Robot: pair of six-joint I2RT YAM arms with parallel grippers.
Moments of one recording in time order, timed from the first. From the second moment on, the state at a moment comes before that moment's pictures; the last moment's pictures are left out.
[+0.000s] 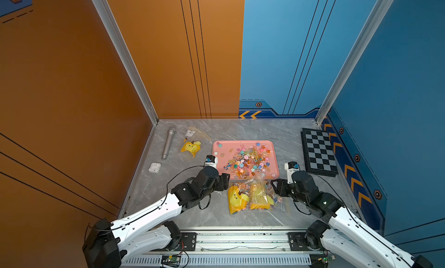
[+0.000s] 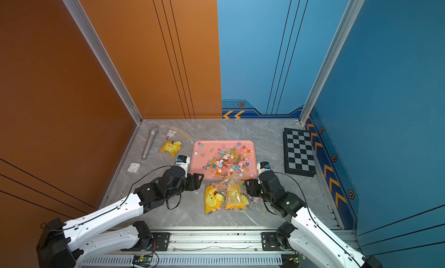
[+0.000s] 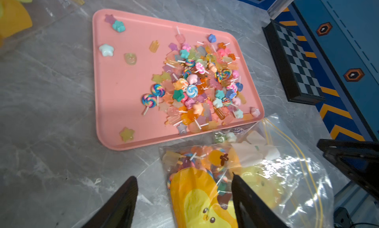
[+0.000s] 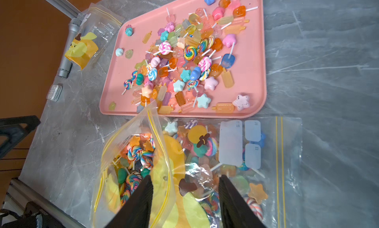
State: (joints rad) left arm -0.80 1.01 0.61 -0.27 -0.18 -0.72; right arm 0.59 0.72 0.52 -0.49 0.01 0.63
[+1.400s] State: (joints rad) left arm -0.92 1.14 0.38 0.03 -0.08 -0.94; right arm 0.68 0.74 0.53 -0.42 -0.14 0.62
